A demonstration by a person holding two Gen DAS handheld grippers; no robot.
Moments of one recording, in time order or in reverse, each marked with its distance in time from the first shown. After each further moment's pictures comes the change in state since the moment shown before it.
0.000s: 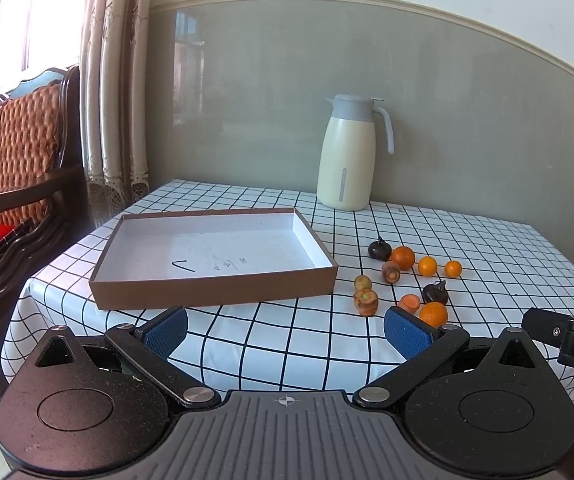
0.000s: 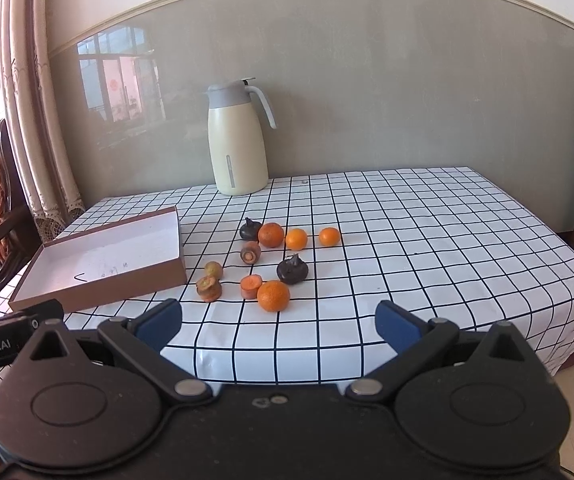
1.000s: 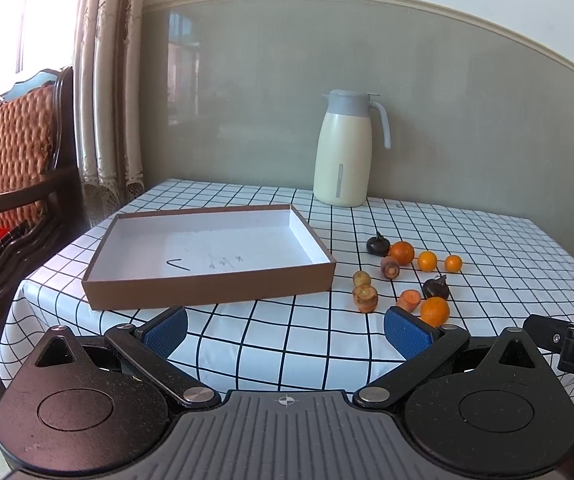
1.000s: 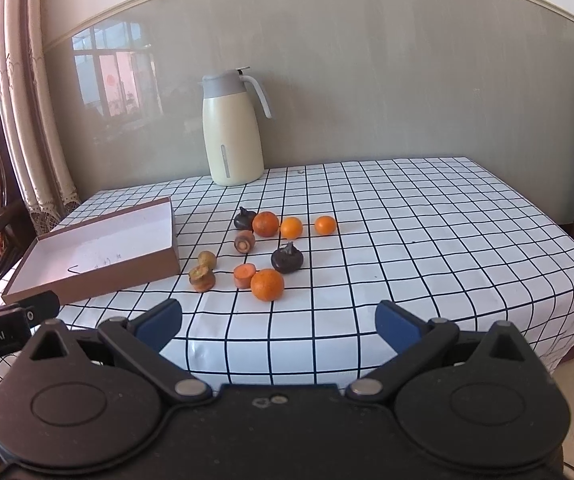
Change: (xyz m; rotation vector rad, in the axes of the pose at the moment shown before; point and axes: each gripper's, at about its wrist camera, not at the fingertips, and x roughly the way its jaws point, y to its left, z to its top) left arm 0.010 -0.002 -0.004 0.018 0.004 -0.007; right arm 0.006 -0.005 -0.008 0.004 0.020 -0.013
